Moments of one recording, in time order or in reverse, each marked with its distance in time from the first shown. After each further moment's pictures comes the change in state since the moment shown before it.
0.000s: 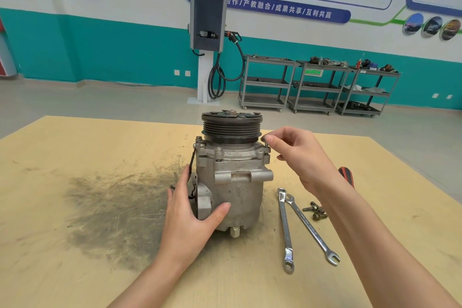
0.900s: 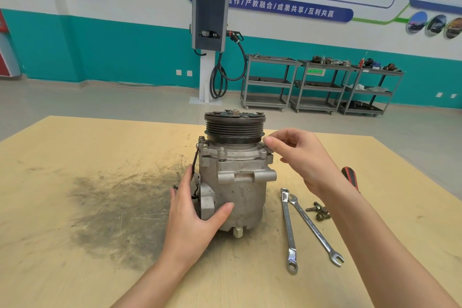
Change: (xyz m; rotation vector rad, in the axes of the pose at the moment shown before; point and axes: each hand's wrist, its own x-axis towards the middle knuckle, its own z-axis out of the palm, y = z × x) left_hand 0.000 0.003 0.001 -0.002 0.004 -0.009; right_hand -0.004 -0.003 0.001 -0.038 0.007 0.014
